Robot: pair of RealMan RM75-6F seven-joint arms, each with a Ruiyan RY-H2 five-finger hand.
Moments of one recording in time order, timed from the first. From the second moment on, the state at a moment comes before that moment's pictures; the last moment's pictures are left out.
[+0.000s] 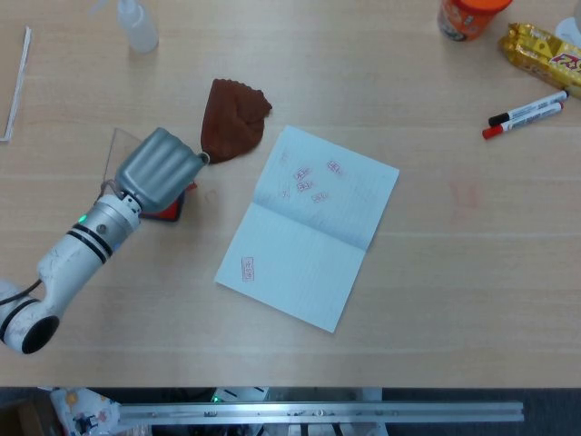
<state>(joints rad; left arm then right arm) -0.73 -1.42 0.01 -1.39 1.42 0.92 0.49 0.10 -0.95 0.04 -1.62 -1.52 1.43 0.13</state>
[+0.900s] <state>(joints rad) -0.71 -1.56 0.04 -1.59 1.46 0.95 0.78 0.09 -0.95 0.04 -1.59 -1.52 1.43 0.16</state>
